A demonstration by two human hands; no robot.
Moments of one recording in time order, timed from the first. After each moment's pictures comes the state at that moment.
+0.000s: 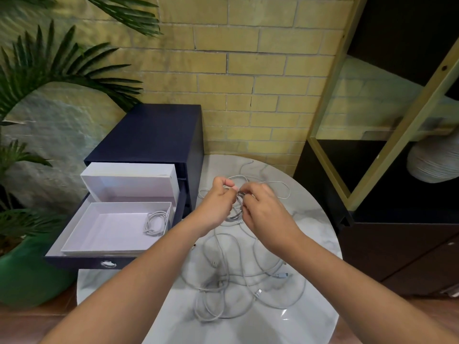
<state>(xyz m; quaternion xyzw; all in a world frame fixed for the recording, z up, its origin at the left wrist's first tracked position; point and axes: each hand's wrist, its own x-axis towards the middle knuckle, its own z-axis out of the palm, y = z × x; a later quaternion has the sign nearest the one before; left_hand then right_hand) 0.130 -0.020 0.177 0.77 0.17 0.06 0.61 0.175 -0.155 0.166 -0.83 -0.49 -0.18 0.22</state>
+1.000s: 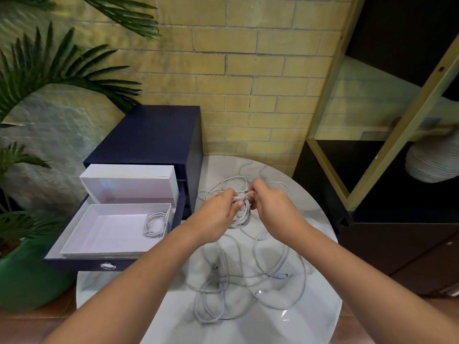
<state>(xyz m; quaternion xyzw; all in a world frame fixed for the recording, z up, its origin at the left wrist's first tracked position) 0.115 -0.015 0.172 0.95 0.05 0.03 0.31 0.182 -0.167 0.189 -0.87 -0.41 -0.03 0.26</state>
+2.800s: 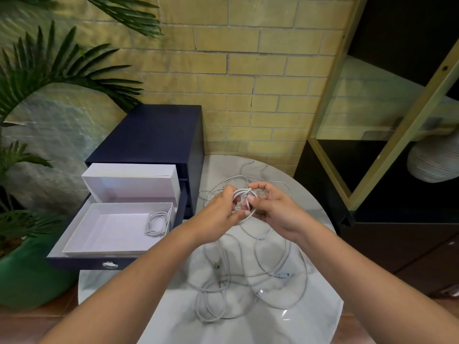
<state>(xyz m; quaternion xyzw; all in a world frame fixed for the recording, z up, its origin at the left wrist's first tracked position) 0.111 -0.012 0.171 0.91 0.03 0.02 0.40 0.193 -0.162 0.178 -0.61 -0.17 0.34 0.70</state>
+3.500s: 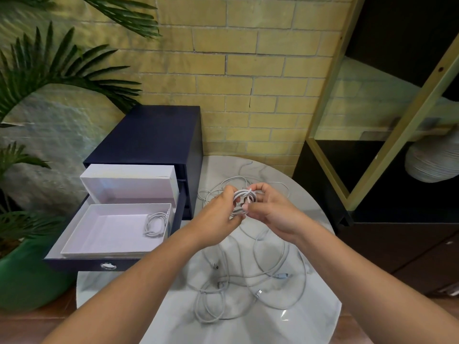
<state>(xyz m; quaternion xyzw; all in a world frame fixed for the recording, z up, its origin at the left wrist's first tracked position) 0.109 -0.017 0.170 0.94 0.02 0.06 0.34 0.187 -0.162 0.184 -0.64 -0.20 0.34 0.66</state>
